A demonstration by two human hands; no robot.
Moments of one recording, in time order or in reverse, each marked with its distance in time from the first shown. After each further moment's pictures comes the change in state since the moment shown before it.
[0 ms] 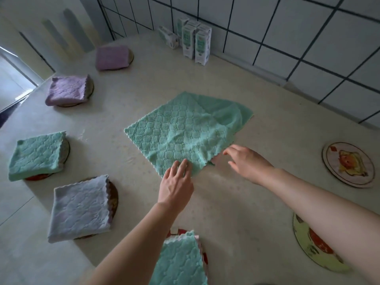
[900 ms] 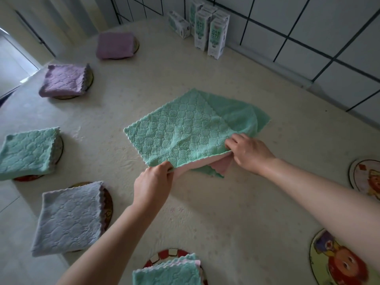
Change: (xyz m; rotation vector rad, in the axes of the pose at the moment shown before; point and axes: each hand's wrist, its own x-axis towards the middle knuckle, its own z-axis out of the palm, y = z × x) left_hand 0.025 -0.047 -0.035 -0.299 0.150 -0.369; right_hand 0.084 0.024 0.008 -0.325 0.069 -0.172
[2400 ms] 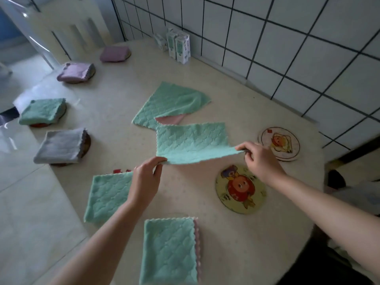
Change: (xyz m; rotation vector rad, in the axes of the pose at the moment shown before) left_hand -0.231 0.146 0.040 -0.399 0.341 0.121; right_hand -0.318 0.085 -0.009 0.543 0.351 0.144
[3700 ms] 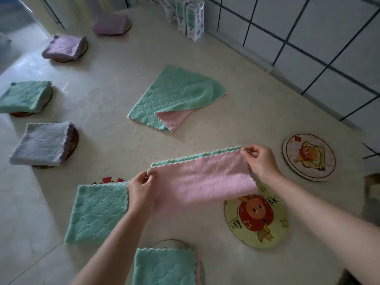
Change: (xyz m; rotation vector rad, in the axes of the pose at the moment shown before) left_hand 0.024 -0.063 0.067 -0.348 0.089 -0.796; right_hand 0.086 0.046 0.082 0.433 -0.033 0.560
